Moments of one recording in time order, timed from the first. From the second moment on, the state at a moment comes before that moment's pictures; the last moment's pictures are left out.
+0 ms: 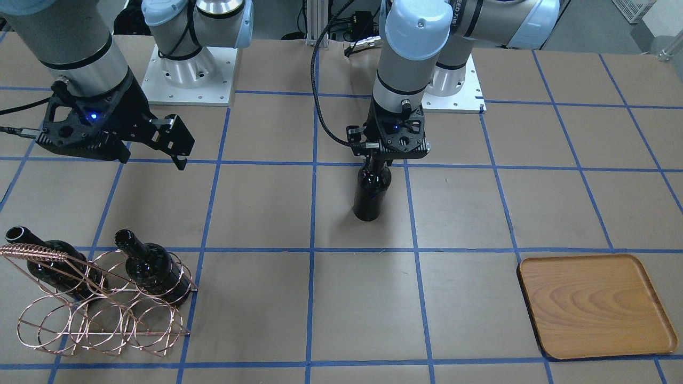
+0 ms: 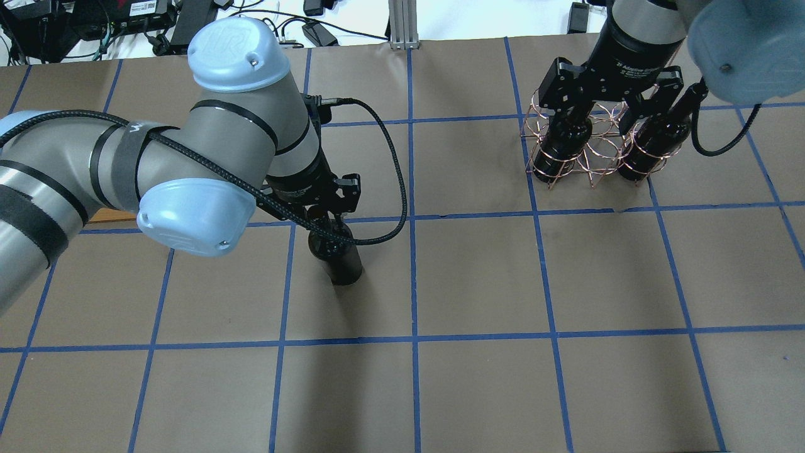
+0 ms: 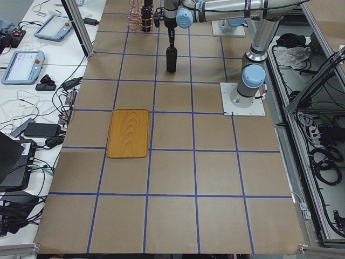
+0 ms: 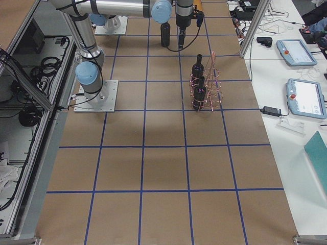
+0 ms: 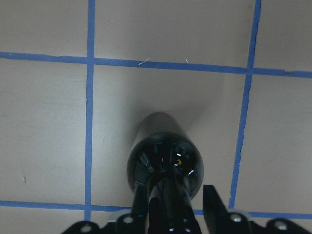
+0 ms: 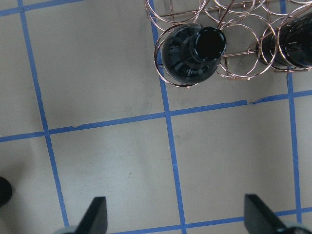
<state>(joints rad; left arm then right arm) -1.80 -1.62 -1.80 -1.30 1.55 -0.31 1.55 -1.51 1.56 -1.64 -1.54 0.12</state>
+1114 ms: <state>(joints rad) -1.66 -1.59 -1.50 -1.61 1.58 -0.07 1.56 -1.52 1.56 -1.64 -1.56 0.09</state>
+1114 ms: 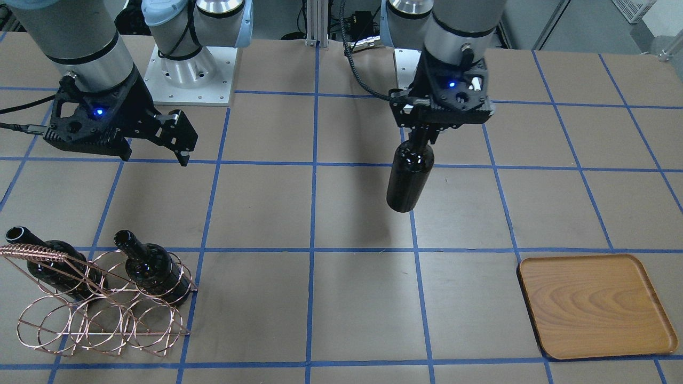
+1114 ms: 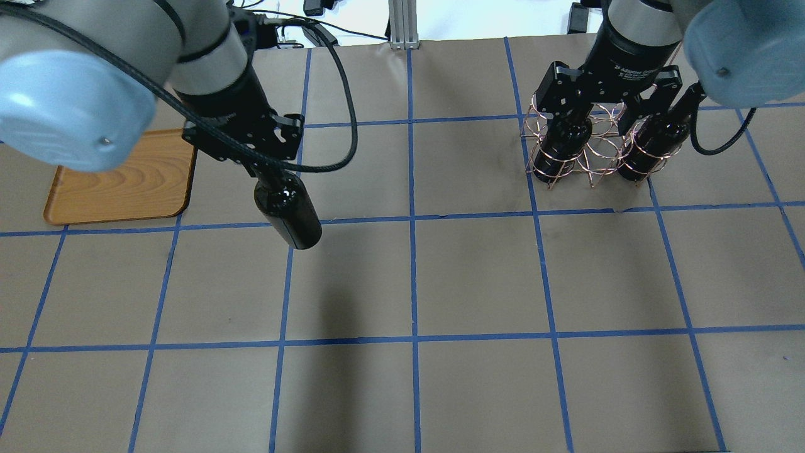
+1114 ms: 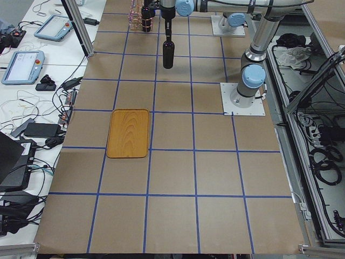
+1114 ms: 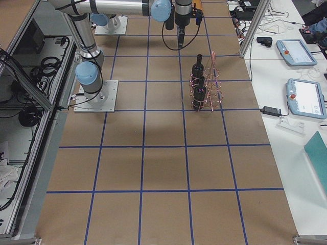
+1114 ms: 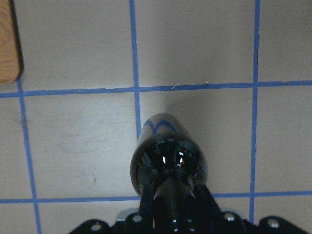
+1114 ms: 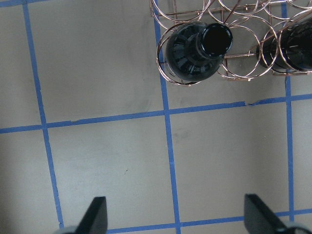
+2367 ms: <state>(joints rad) -1.08 -1.91 -1.29 -1.43 1.57 0.67 1.57 -1.52 1.56 -1.65 -1.55 0.03</state>
